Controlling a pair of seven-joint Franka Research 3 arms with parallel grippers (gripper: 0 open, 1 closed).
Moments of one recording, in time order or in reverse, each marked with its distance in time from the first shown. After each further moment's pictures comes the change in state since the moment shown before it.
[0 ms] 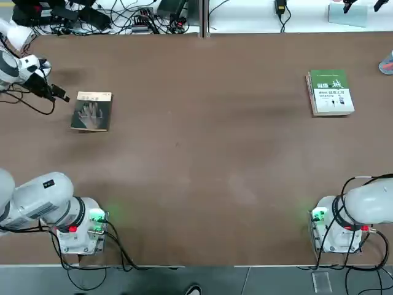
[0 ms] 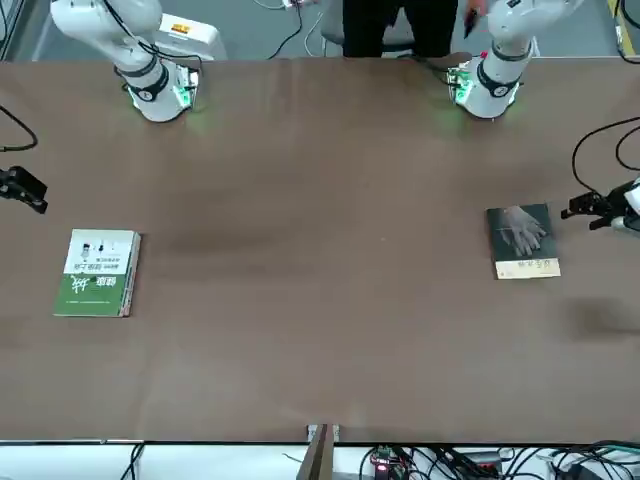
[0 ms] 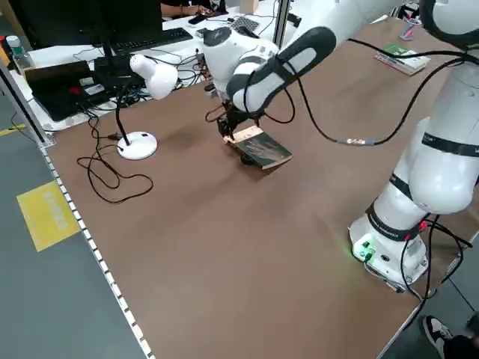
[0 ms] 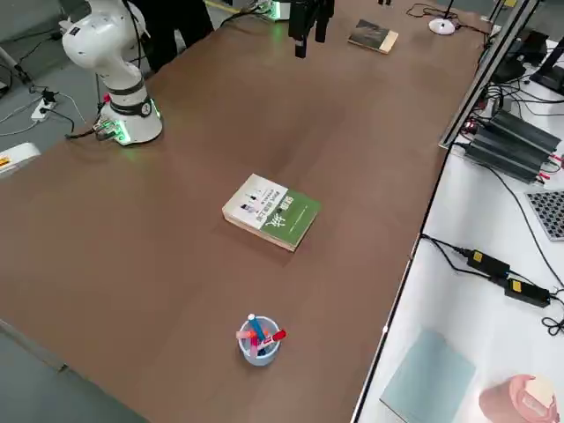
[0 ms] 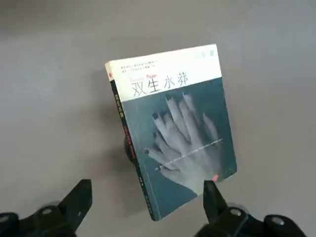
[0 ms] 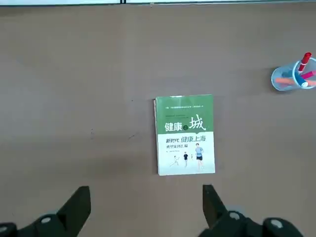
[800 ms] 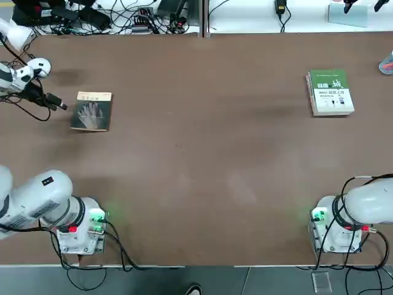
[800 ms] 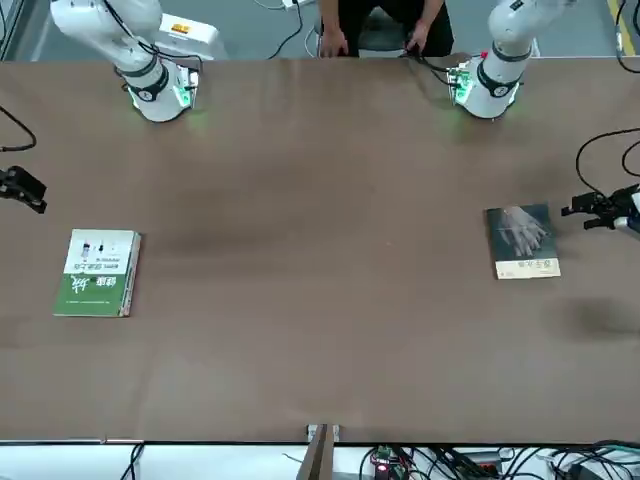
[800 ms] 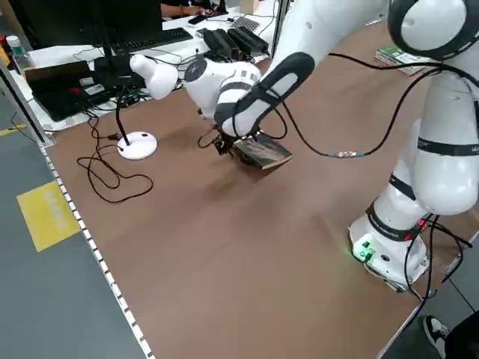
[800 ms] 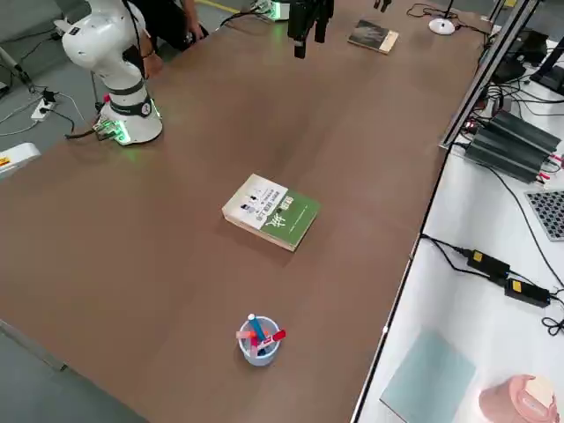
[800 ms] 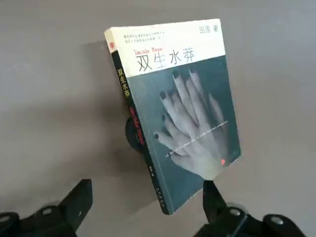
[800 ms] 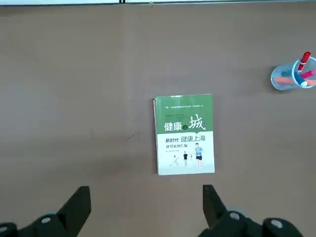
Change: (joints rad) left arm 0.100 0.138 -0.001 0.069 -0.078 -0.096 0.162; right arm -0.002 0.000 0.000 0.000 0.000 -0.001 0.000
